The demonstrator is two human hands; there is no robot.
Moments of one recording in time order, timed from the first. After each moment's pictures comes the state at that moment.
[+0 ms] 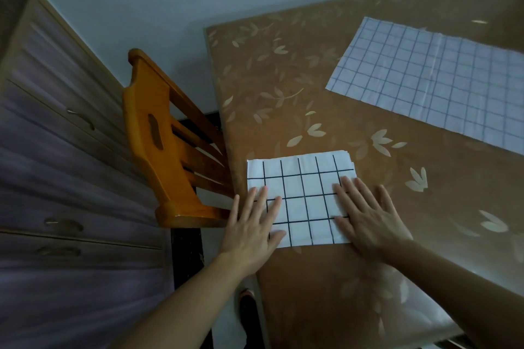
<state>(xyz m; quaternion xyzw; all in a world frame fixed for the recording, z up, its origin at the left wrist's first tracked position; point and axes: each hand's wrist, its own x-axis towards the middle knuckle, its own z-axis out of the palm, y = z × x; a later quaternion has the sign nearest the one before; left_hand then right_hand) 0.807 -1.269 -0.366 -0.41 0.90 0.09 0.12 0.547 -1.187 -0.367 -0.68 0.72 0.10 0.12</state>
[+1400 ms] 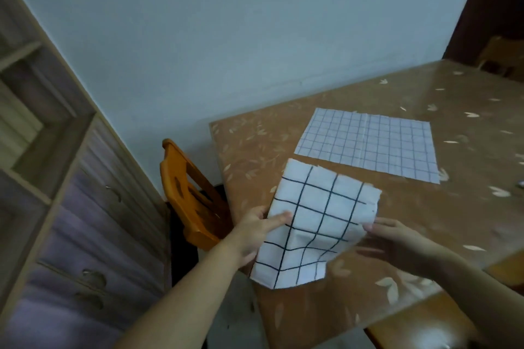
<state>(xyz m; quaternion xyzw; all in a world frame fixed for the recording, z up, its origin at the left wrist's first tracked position) 0.782 -1.206 -0.169 -0.39 0.53 0.73 -0.19 0.539 -1.065 -0.181 -0.34 0.57 -0.44 0.60</state>
